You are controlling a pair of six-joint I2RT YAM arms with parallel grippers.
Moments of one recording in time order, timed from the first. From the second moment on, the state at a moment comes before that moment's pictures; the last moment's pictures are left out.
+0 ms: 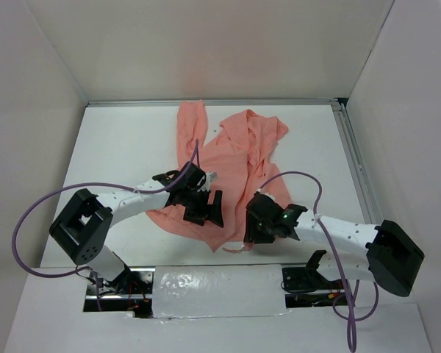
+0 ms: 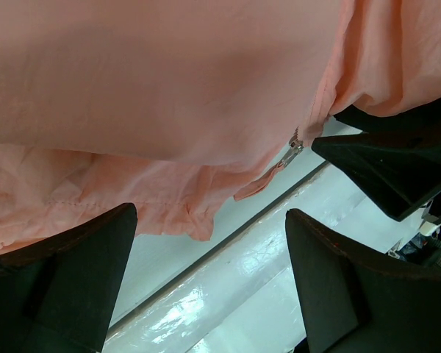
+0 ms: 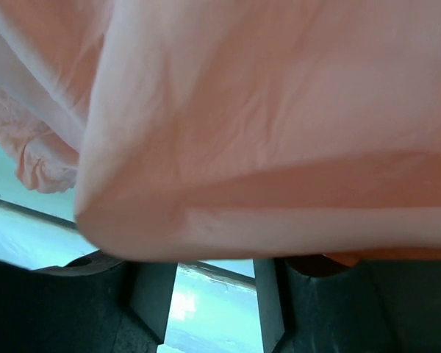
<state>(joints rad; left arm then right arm) -0.70 1.56 0.93 -0.45 0.43 -0.59 0.88 1.17 0.55 -0.49 0.02 0.90</state>
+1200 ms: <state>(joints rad) -0.73 1.47 0.91 -0.50 0.37 -0.61 1.11 1.44 0.71 -0.56 0.37 1.24</state>
